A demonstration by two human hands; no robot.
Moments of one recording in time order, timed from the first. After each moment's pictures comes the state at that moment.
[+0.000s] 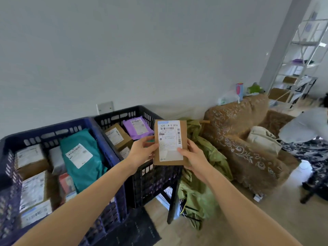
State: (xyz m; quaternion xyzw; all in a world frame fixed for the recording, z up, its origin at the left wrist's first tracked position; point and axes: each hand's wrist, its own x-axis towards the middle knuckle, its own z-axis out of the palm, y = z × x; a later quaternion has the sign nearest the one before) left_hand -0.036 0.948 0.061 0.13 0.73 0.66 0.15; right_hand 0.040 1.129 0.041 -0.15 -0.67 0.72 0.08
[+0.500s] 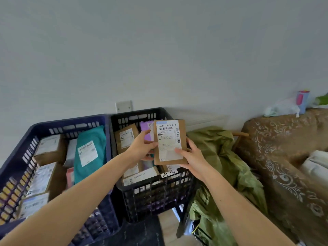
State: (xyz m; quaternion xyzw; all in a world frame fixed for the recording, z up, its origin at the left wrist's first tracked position) left_hand -0.120 1.002 0.073 0.01 0.78 0.62 0.11; right_hand -0.101 1.202 0.032 -0.05 -0.65 0.75 -0.07
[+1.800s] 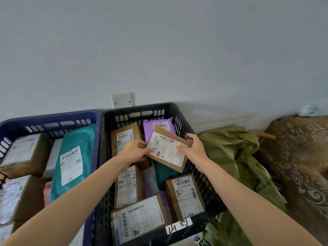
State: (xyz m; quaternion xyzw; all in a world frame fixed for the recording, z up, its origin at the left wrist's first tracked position) left_hand -0.300 0.968 -0.022 -0.11 0.79 0.59 0.14; right_hand -0.306 1.194 -0.029 -0.08 -0.80 0.59 -0.03
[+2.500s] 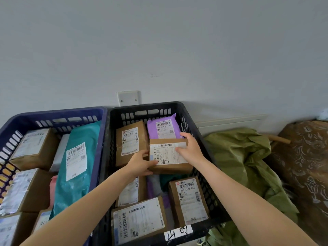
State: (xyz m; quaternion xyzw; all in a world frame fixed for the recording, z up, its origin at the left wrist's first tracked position) left_hand -0.277 0.983 -0.039 -0.18 0.75 0.61 0.18; right_hand -0.330 1.177 -0.040 0.02 -0.87 0.49 -0.04
